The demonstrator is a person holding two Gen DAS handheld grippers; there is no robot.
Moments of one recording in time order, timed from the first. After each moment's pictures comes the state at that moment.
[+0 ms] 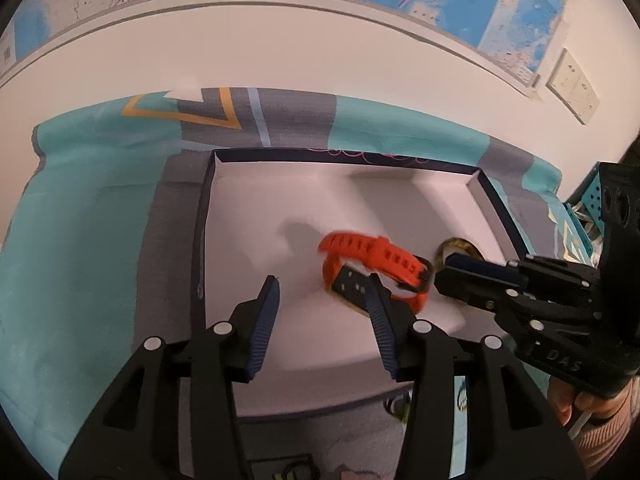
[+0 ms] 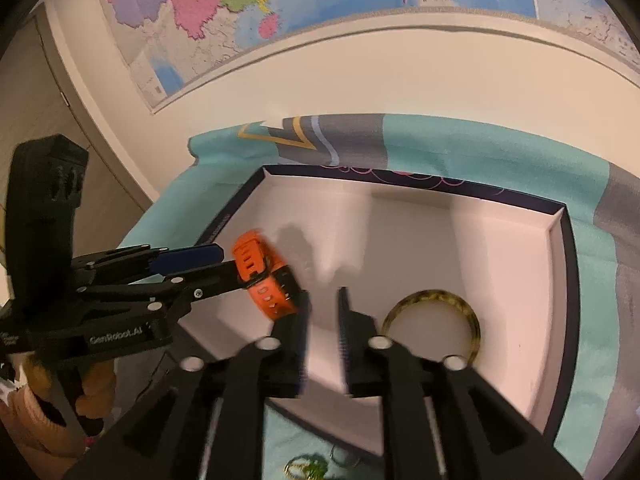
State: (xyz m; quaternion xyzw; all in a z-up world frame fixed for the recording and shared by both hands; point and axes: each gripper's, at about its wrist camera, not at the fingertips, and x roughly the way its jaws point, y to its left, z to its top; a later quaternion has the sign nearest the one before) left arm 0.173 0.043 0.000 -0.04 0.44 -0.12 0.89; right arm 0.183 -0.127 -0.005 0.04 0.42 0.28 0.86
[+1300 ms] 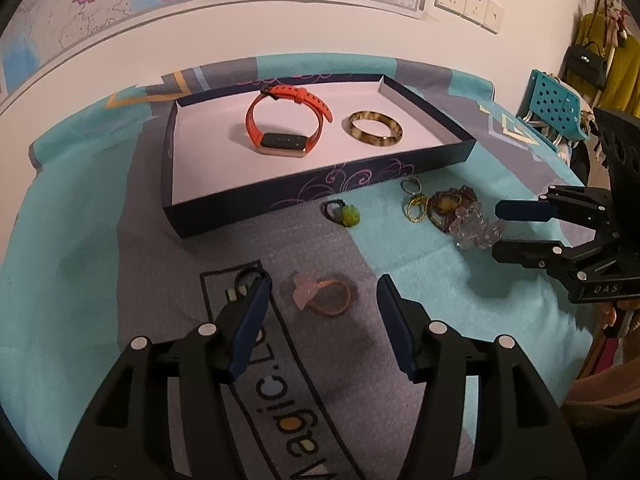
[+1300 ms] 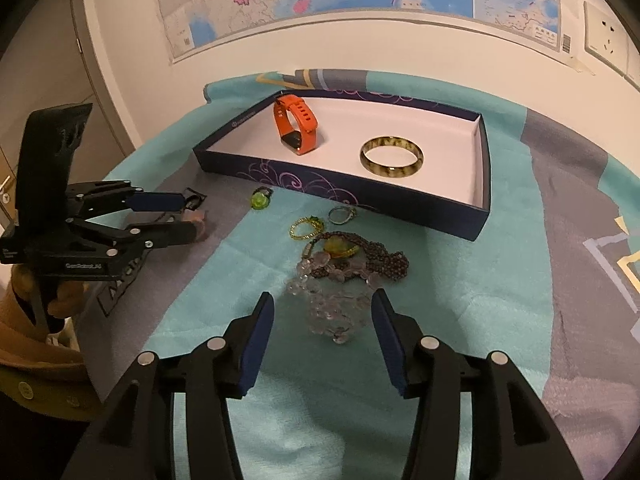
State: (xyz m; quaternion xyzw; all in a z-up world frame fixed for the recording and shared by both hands) left arm 0.036 0.031 -0.031 0.06 0.42 -0.20 0.88; right arm 0.022 -0.185 -0.025 -0.04 0.42 0.25 0.87
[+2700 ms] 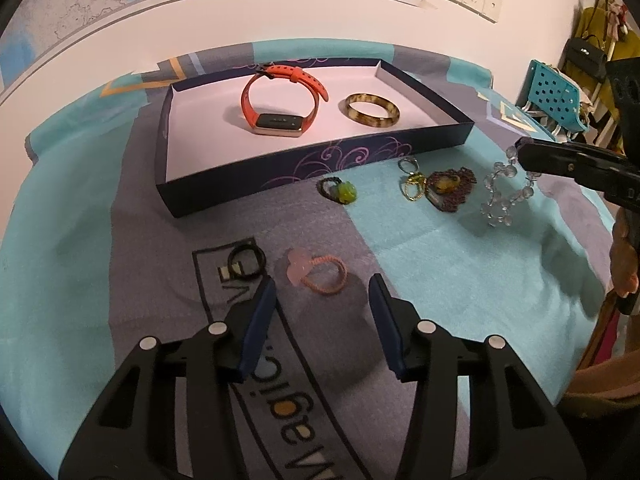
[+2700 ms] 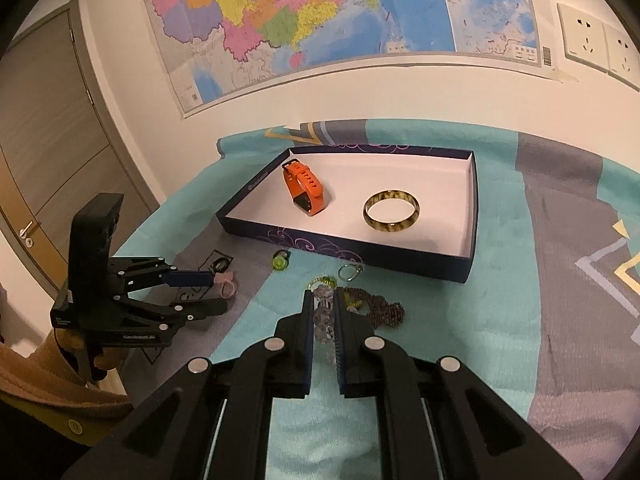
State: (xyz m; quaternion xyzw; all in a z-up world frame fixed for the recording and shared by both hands) left arm 0.034 0.029 -0.037 0.06 0.44 -0.20 0.87; right arm 0.022 -0.206 0.015 0.04 0.37 0.27 0.89
